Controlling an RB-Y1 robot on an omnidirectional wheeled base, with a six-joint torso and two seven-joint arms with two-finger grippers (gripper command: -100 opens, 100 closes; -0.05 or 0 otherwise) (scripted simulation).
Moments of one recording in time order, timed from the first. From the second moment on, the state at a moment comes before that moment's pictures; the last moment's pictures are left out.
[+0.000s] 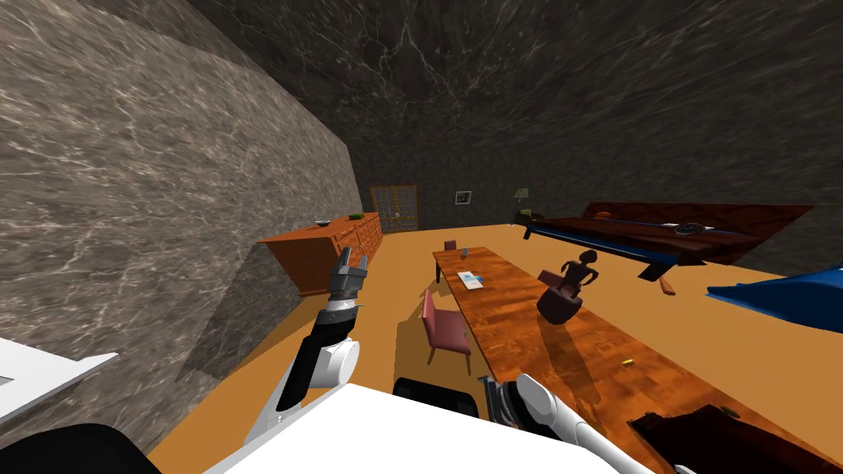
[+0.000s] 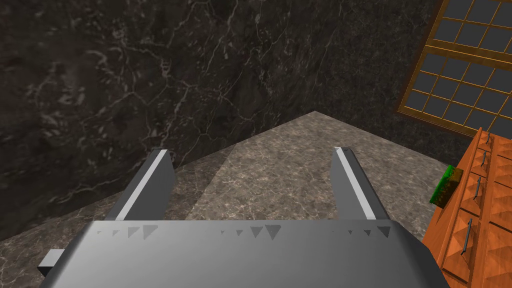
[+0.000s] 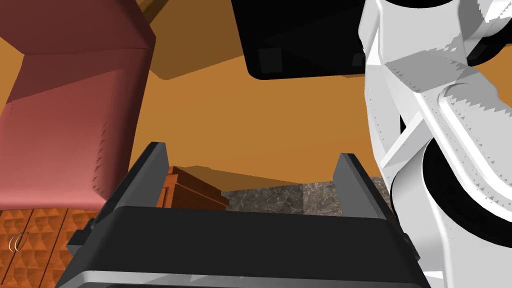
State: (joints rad) left arm 0.50 0.02 0.02 -2.35 0.08 -0.38 0.07; right arm -0.21 -0.53 0.90 -0.75 1.42 -0.60 0.27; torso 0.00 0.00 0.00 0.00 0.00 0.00
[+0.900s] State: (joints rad) left arm 0.50 0.02 0.02 -2.35 0.08 -0.38 0.07; right arm -0.27 -0.61 1.05 -0.63 1.63 -0.58 0.25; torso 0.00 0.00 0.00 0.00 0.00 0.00
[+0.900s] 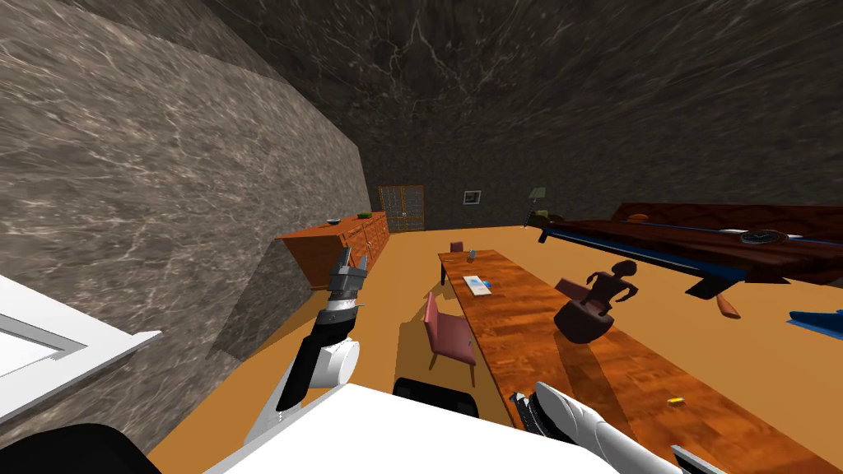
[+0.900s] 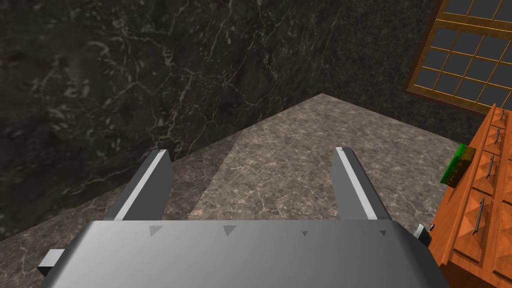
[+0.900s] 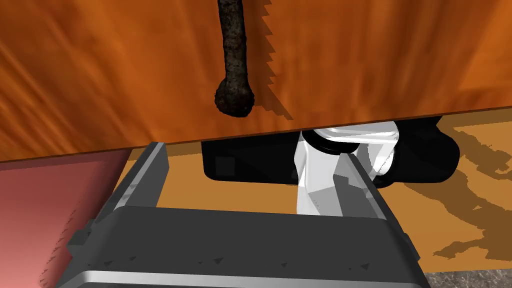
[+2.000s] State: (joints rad) left arm 0.50 0.02 0.02 -2.35 0.08 -0.38 0.07; right arm -0.25 -0.56 1.08 -0.48 1.67 -0.52 0.29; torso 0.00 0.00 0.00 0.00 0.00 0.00
